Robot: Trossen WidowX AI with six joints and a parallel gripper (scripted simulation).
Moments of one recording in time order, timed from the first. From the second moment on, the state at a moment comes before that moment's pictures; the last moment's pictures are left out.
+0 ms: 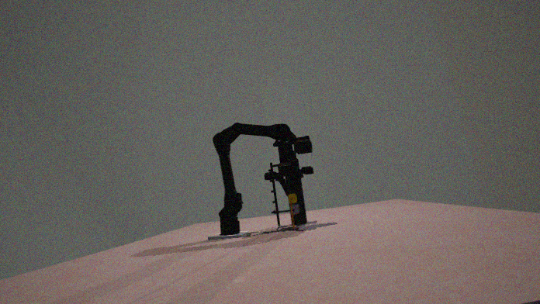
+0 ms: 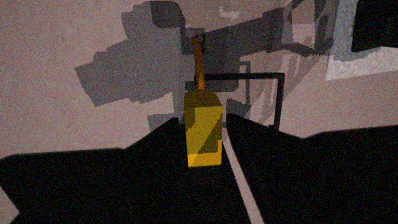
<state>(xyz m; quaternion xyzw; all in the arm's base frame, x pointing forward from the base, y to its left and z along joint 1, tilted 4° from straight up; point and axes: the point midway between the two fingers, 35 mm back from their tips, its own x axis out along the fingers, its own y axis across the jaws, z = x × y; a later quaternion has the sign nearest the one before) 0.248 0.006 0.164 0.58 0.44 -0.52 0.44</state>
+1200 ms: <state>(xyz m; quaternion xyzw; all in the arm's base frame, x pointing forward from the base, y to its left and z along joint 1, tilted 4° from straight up) 0.248 0.002 0.159 0.59 0.47 -0.50 0.43</state>
